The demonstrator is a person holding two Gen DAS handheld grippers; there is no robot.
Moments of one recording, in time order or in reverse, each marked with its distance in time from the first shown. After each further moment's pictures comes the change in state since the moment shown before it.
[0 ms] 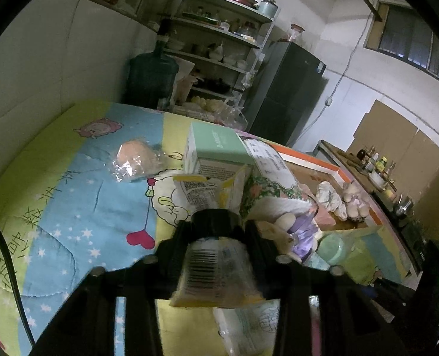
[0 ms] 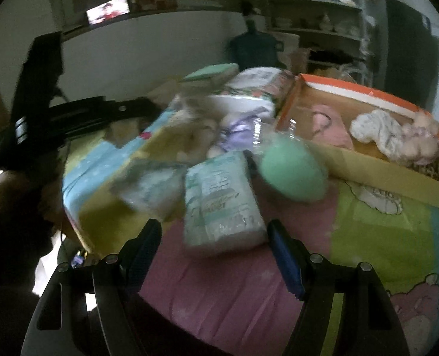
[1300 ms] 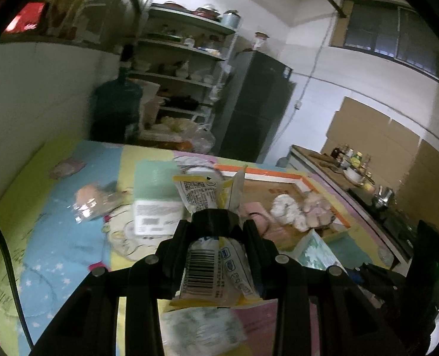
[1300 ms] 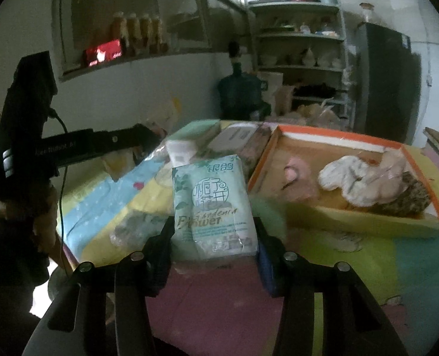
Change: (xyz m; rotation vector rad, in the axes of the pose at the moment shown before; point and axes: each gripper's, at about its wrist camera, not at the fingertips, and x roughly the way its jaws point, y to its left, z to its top) left arm -0.024 -0.060 0.023 0.126 -0.071 -0.114; right arm -0.048 -0.005 0.018 0.042 -0.204 -0.075
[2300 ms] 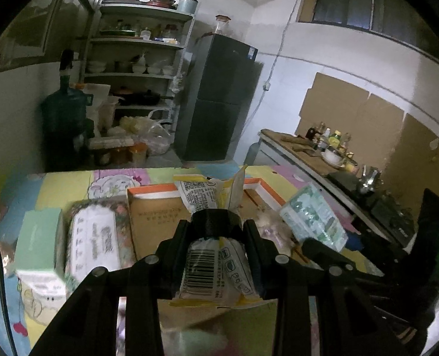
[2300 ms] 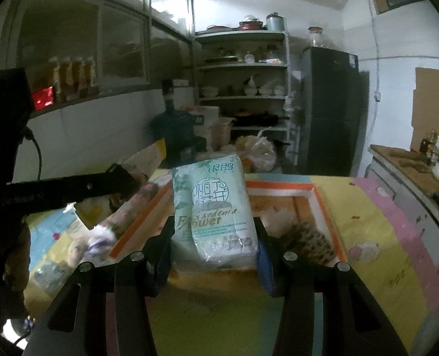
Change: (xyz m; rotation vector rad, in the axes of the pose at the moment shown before) left arm 0.115 -0.115 0.050 0.115 0.069 -0.071; right arm -0.028 -0.131 0.050 0.048 -0.135 -0.251
